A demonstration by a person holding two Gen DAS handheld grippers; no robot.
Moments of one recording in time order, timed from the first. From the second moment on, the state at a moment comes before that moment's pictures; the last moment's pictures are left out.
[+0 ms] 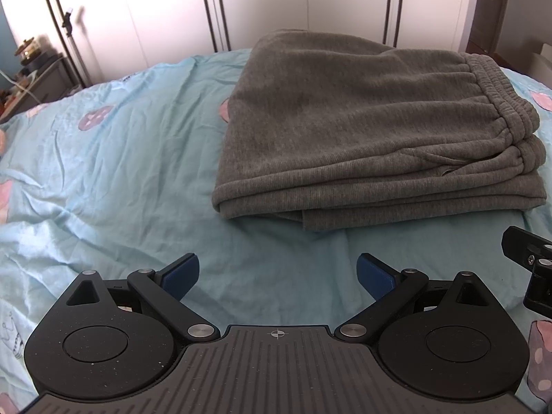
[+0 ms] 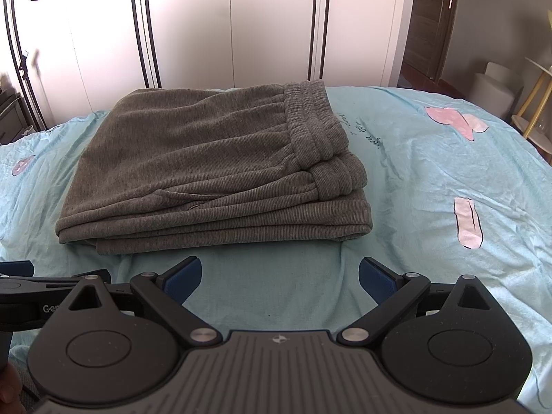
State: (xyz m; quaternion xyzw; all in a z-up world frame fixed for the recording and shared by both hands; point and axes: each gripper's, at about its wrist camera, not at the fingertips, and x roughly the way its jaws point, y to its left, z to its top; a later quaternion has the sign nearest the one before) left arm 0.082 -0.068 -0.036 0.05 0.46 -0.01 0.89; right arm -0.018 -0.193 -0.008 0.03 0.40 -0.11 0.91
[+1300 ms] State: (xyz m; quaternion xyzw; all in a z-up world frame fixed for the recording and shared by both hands) left arm 0.081 -0.070 -0.034 0.05 0.46 -0.01 0.89; right arm -0.018 -0.192 -0.007 0.03 0.40 -0.10 0.91
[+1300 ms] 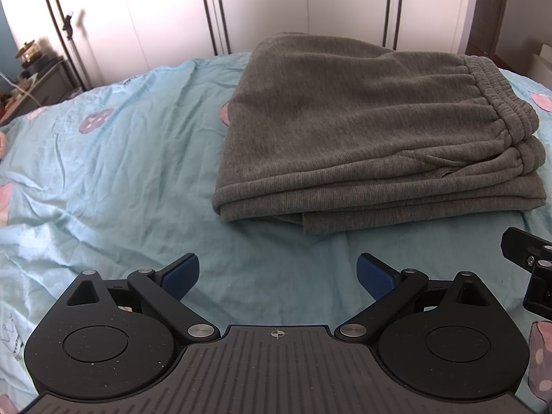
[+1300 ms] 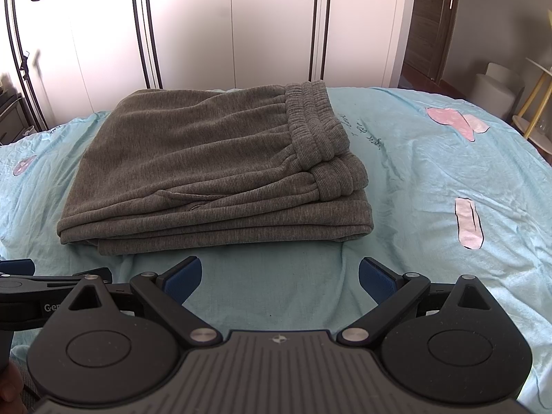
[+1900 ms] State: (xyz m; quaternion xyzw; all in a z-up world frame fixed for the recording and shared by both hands) left arm 0.081 -0.069 -0.034 0.05 0.46 -0.01 0.89; right arm -0.018 -0.191 -0.007 0.03 0.40 -0.10 0.91
